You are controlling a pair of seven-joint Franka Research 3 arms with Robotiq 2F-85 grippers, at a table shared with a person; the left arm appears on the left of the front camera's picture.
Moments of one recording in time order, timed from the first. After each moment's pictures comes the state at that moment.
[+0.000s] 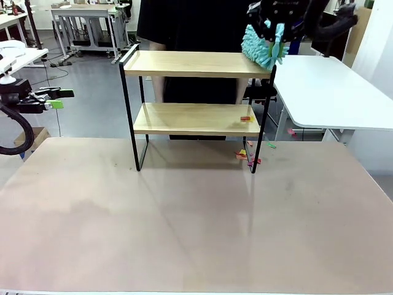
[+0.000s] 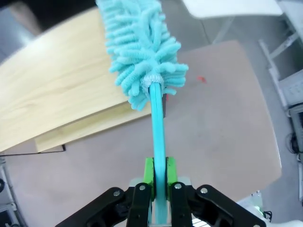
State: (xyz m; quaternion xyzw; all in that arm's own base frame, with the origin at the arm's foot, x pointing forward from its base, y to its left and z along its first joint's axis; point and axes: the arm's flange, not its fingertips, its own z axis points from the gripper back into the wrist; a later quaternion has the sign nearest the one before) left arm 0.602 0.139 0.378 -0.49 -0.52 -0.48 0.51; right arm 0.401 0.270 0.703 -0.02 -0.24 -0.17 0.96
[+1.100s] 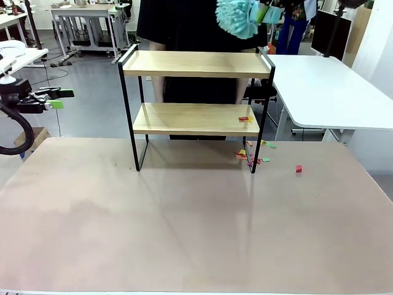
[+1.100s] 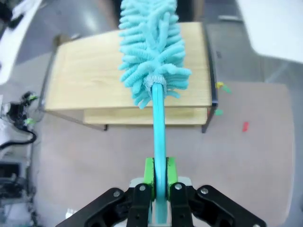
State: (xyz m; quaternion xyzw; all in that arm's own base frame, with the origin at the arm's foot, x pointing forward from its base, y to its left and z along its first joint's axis) left arm 0.602 0.139 0.378 -0.49 -0.52 -0.48 0.51; right arm 0.376 0.252 0.748 0.11 -0.29 0.00 0.95
